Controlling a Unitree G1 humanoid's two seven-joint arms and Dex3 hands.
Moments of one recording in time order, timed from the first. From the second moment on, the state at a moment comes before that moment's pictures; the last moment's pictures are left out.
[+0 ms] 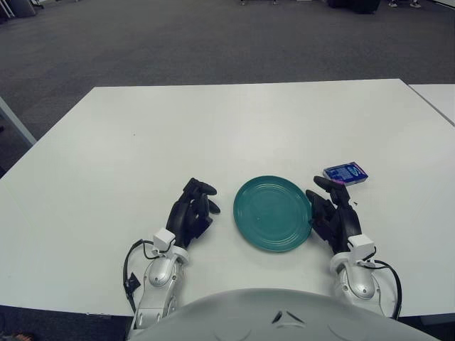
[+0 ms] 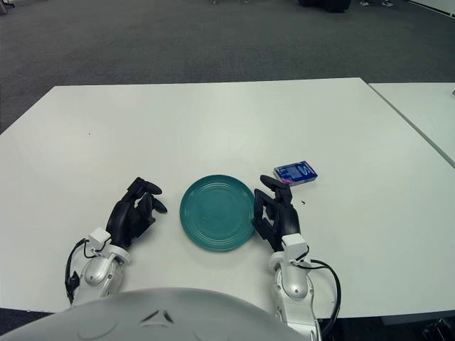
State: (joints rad) left arm 0.44 -0.04 -0.12 -0.10 -0.07 -0.24 -0.13; right arm 0.56 0.07 0.04 -0.36 -0.10 0.01 -0.06
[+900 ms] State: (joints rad) left arm 0.40 -0.06 -0.11 -0.06 -0.12 -0.25 -0.14; right arm 0.35 -0.33 -0.07 -0.43 -0.72 -0.07 -0.10
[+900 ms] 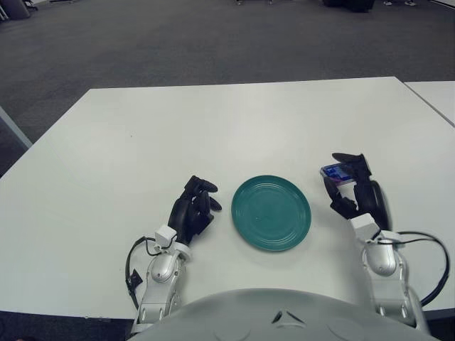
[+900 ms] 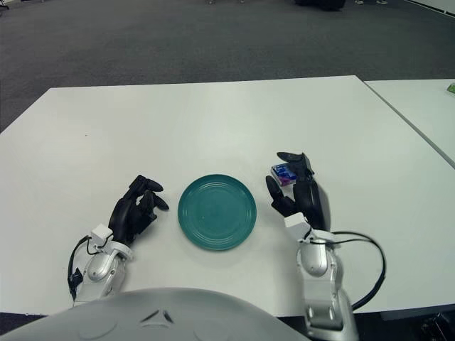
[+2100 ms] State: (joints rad) left arm 0.36 -0.04 -0.09 0.00 -0.18 -0.29 -0.21; right arm -0.10 -0.92 0.07 0.16 -0.91 -0.35 0.16
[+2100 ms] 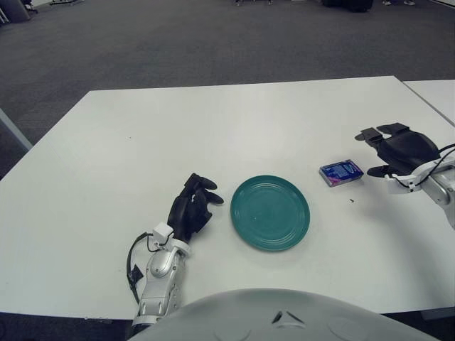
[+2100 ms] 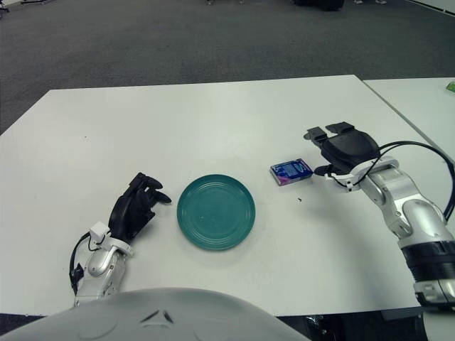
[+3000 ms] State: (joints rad) left arm 0.36 -0.02 -0.07 0.00 -0.19 -0.29 -0.24; right arm -0.22 -0.92 0.22 0.32 -0.80 -0.44 0.29
